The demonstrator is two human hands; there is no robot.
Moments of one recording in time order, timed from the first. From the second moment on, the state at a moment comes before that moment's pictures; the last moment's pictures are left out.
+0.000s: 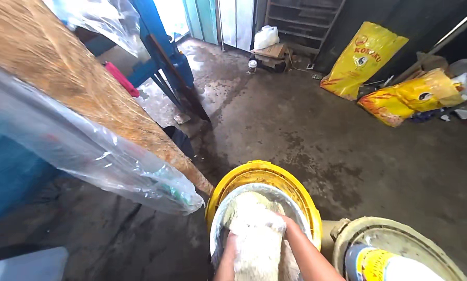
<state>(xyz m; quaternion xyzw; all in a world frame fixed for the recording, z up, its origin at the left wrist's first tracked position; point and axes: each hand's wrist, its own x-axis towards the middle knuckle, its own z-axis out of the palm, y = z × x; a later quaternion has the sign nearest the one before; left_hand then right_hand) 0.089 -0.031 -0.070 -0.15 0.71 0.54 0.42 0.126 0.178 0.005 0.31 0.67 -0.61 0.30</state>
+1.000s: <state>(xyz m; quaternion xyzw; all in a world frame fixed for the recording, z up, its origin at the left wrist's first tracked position) 0.117 -0.029 -0.057 -0.13 0.82 0.43 0.36 0.195 0.144 -0.038 0.44 0.60 -0.64 0.19</state>
